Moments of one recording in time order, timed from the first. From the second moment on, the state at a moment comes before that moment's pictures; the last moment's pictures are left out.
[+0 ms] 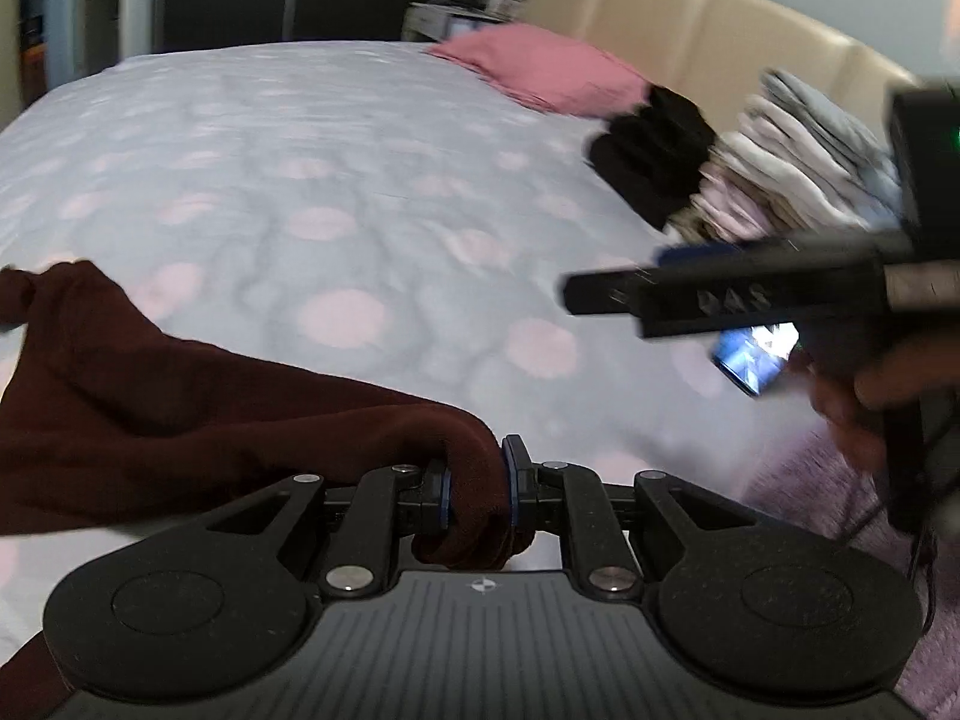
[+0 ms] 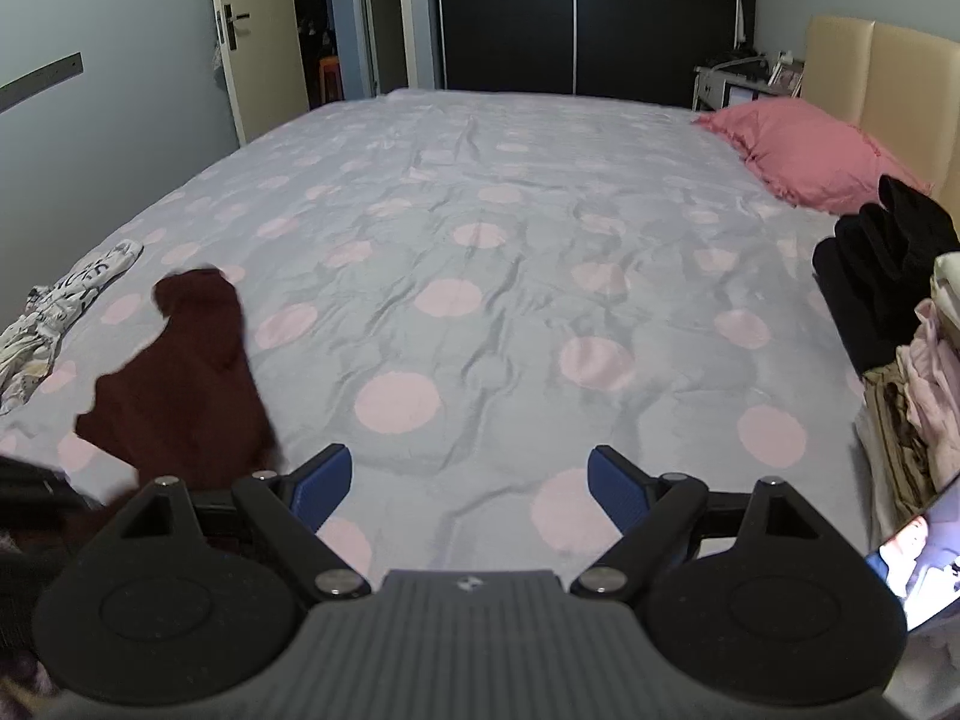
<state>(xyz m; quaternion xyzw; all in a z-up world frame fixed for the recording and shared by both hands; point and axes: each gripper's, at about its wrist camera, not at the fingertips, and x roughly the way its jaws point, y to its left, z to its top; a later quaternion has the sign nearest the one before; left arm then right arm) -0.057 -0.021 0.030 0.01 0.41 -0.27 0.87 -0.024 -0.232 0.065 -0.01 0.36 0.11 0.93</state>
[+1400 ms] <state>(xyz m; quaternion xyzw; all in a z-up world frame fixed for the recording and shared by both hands) 0.032 0.223 0.034 -0.07 0.44 -0.06 0.89 0.028 -0.032 0.030 -0.18 0.33 0.40 0.83</state>
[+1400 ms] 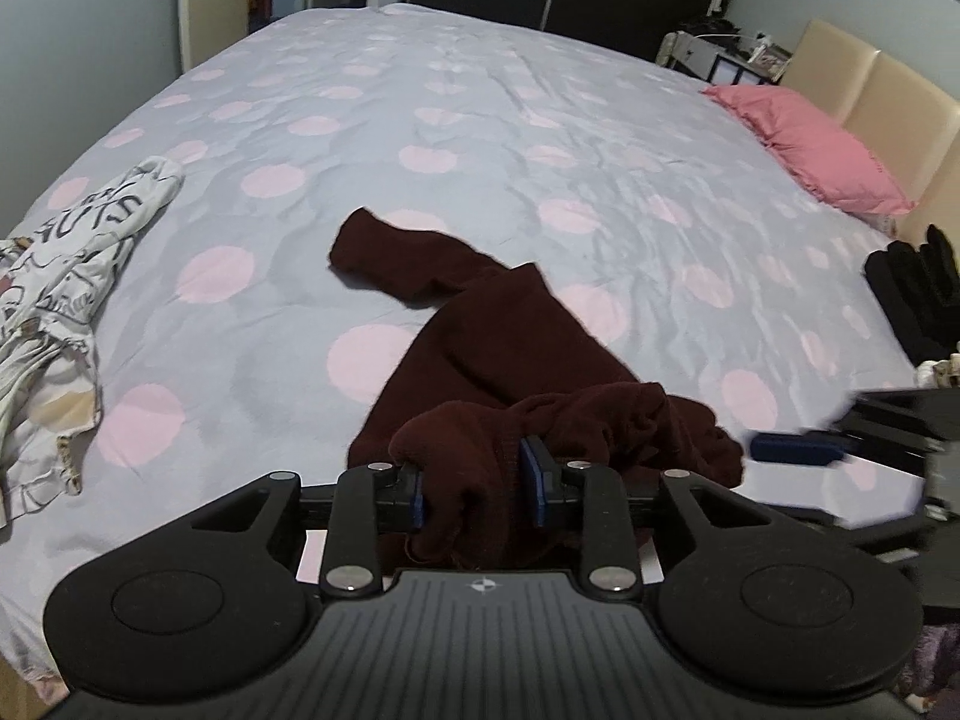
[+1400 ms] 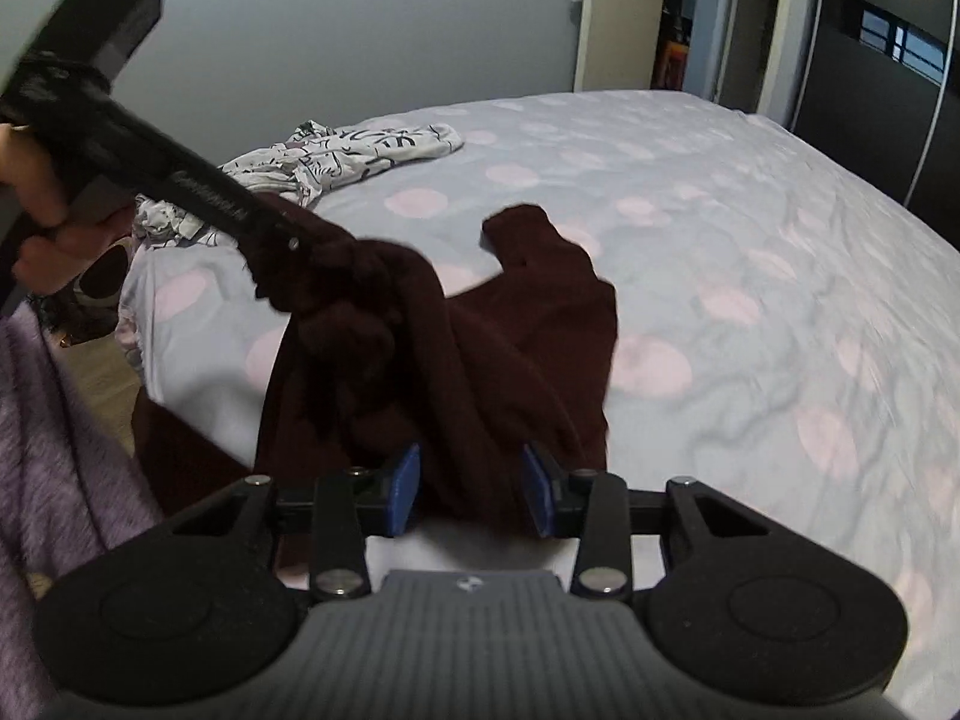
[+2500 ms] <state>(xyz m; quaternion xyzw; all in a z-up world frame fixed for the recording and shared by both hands) -0.035 0.041 0.287 0.06 0.23 -0.30 0.92 -0.080 -0.221 0.284 -0.12 0.05 0.22 0.97</state>
